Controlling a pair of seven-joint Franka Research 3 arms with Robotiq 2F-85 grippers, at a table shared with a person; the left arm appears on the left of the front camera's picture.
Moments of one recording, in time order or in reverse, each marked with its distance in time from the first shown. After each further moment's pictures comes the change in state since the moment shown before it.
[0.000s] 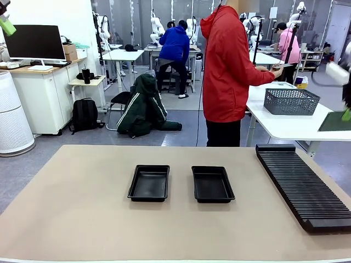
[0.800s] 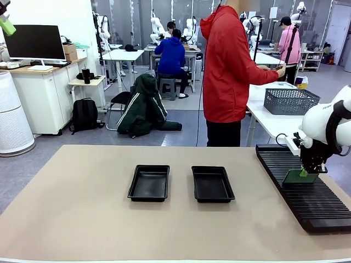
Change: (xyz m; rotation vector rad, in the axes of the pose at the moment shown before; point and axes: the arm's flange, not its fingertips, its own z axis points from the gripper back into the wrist) left arm 0.000 0.000 0.000 0.000 0.000 0.000; right arm 0.015 0.009 -0.260 0.040 -0.027 -0.005
